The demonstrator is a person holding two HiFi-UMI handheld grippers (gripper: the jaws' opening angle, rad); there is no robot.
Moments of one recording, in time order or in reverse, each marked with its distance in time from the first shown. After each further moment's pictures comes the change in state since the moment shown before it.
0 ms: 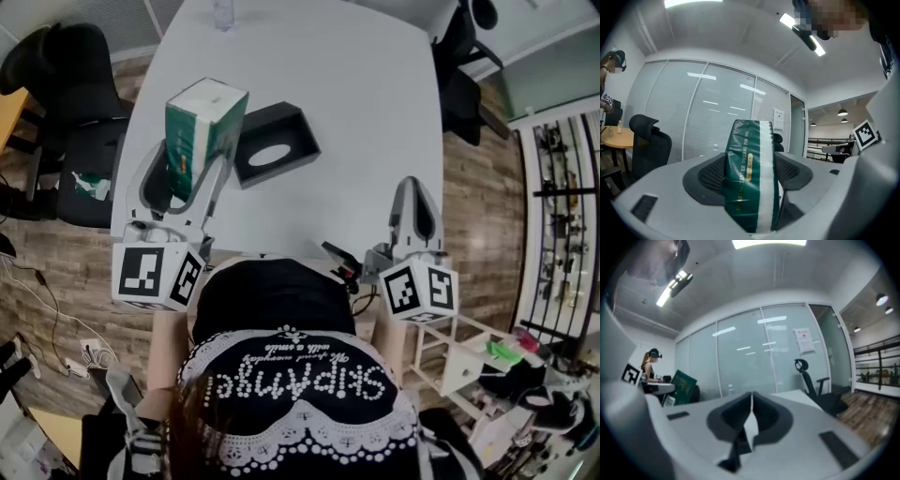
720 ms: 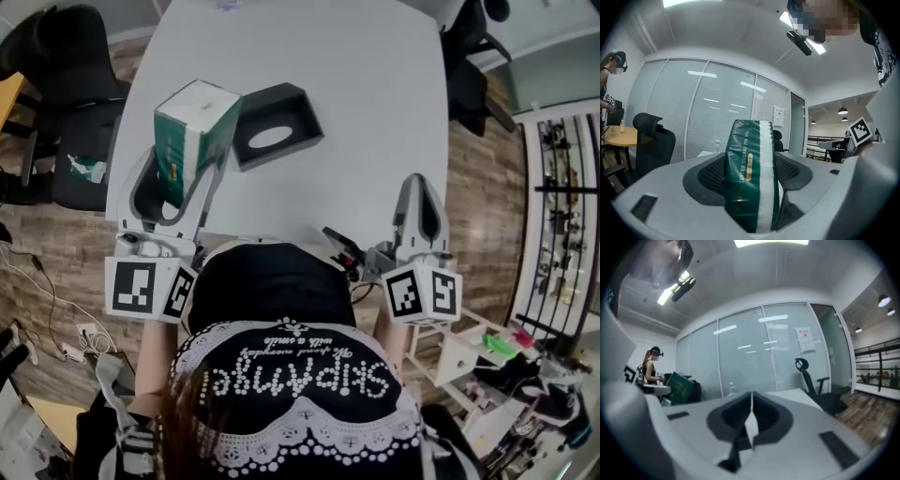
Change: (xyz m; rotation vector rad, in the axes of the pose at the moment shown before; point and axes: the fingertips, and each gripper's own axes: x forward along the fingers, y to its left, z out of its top) left arm -0.030 -0.003 -0.016 0.000 0.034 0.008; right arm -0.013 0.004 -0.004 -0.016 0.018 0.005
